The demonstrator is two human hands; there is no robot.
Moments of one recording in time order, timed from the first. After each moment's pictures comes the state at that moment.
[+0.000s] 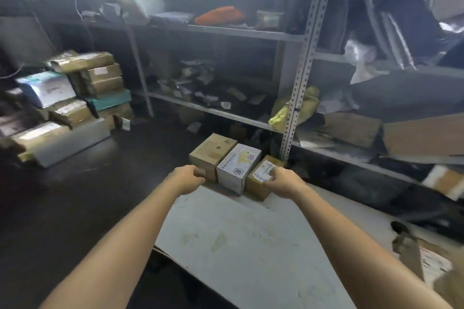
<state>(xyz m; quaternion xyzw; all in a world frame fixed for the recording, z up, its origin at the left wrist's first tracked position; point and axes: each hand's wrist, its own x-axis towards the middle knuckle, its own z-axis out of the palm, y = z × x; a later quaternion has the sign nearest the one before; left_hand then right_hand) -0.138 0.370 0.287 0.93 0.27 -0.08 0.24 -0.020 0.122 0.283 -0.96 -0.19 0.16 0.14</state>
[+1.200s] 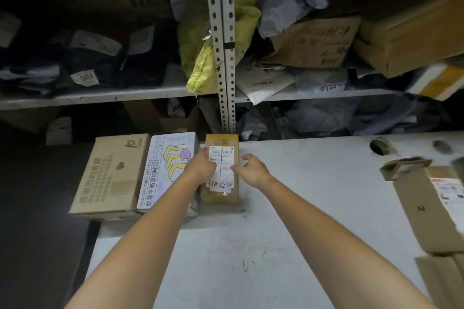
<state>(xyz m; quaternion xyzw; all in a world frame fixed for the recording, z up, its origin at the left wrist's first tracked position) 0.253 0.317 0.077 0.90 0.11 -0.26 0.33 0.229 0.161 0.062 -0.84 0.18 0.25 0.45</state>
